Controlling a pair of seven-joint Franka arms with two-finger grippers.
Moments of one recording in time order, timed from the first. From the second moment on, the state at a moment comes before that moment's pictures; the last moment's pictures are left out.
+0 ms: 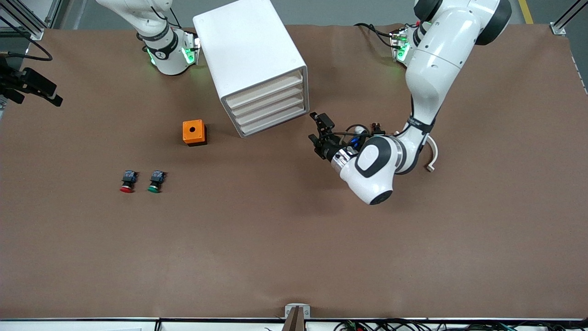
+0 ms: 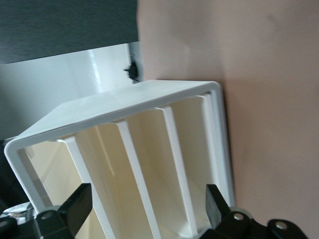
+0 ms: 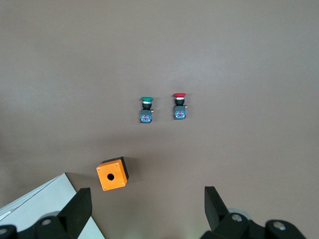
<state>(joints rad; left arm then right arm) -0.40 0.84 -0.14 -1.44 -0.93 1.43 -2.12 -0.14 -0.17 0.03 -1.72 0.05 1.56 0.01</state>
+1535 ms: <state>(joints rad) -0.59 0.91 -0.15 -1.46 -1.01 1.36 -2.14 -0.19 0.08 0.03 -2.03 -0.03 2.08 -0.01</state>
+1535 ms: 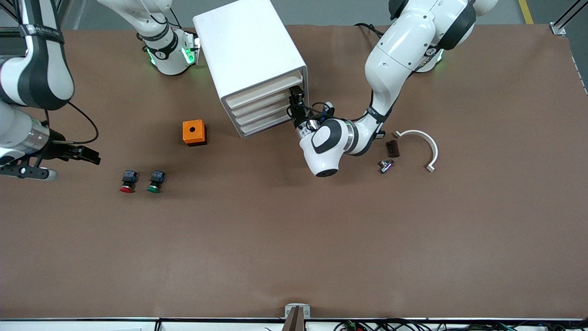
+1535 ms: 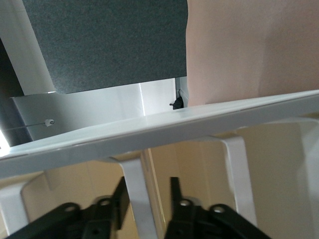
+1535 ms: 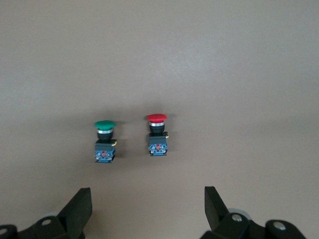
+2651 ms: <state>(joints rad) -0.40 0.91 -0.14 -1.45 -1.02 1.36 -2.17 -0.23 0.35 0.04 -2.29 -0.03 2.75 -0.01</state>
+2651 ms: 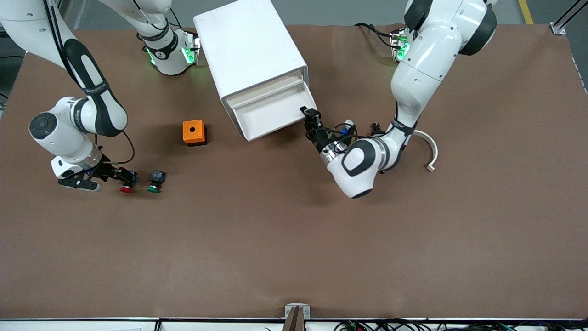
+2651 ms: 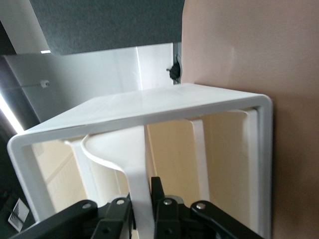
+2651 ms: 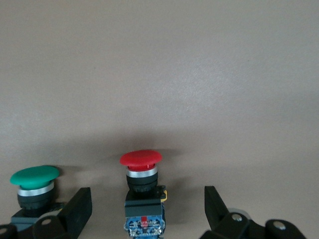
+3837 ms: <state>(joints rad) -0.27 0.90 -0.13 -1.34 -0.98 1.38 -1.91 -0.22 0.40 0.04 -2.30 -0.03 2.75 -0.04</state>
